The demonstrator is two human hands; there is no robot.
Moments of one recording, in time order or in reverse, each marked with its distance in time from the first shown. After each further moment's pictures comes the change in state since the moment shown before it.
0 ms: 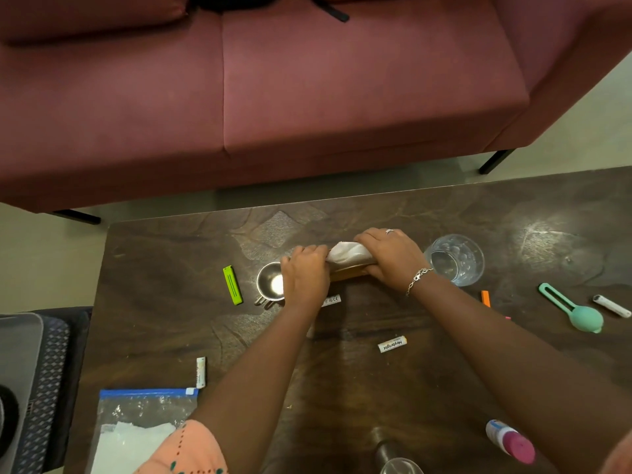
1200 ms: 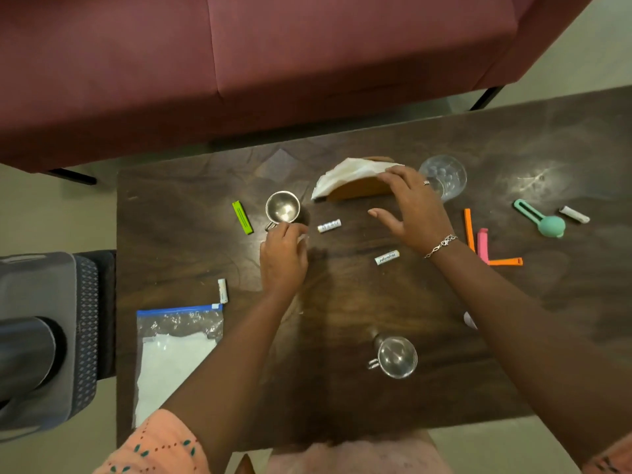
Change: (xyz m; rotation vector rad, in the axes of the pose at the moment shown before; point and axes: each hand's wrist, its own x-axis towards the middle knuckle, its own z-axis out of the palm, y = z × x) left_hand -0.113 -0.047 -0.016 -0.279 0.120 0.020; right_hand -0.096 -0.046 -0.016 0.170 0.418 0.120
